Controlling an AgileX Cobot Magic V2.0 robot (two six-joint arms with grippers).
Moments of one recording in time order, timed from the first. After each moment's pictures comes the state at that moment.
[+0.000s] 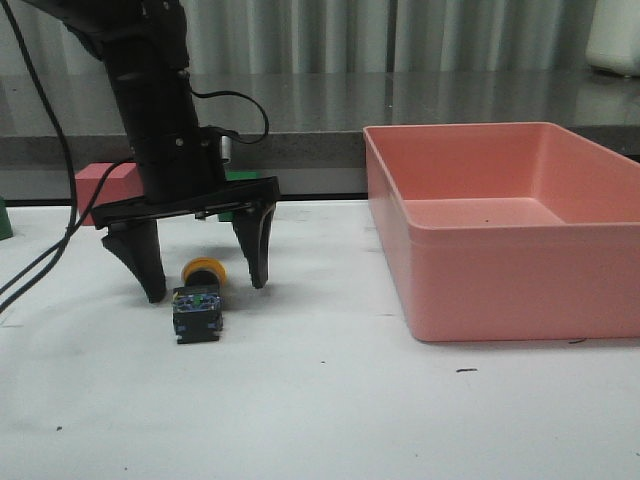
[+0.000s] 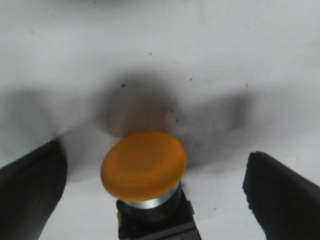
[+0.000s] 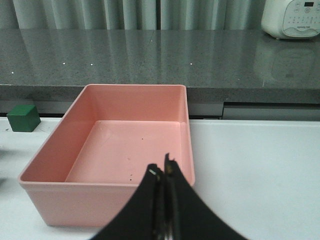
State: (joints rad) left arm -0.38 2.26 -1.81 -0.24 1.21 -0.18; right arm 0.06 0.11 -0.35 -0.02 0.42 0.08
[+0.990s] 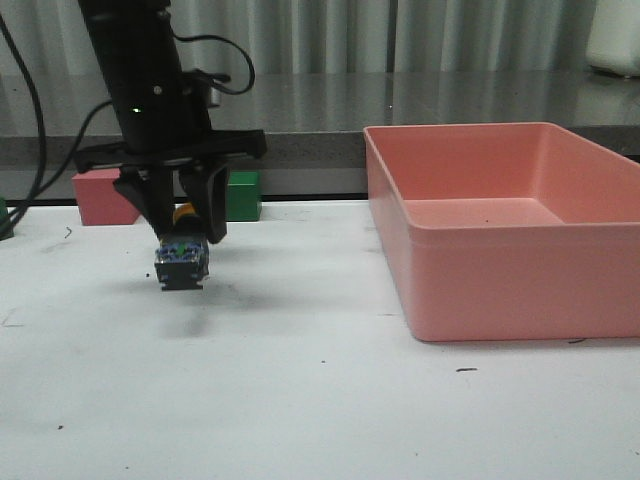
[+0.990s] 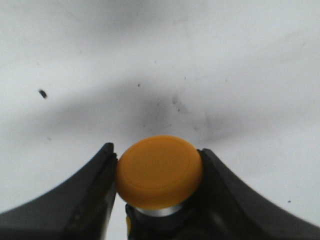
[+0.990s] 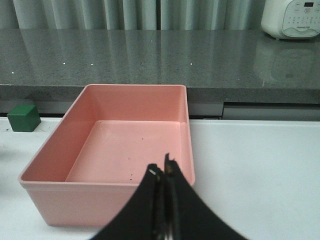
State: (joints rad) left arm -0.38 2.07 -1.71 -0.13 1.07 -0.14; right arm 0.06 0.11 -0.35 -0.02 0.42 0.08
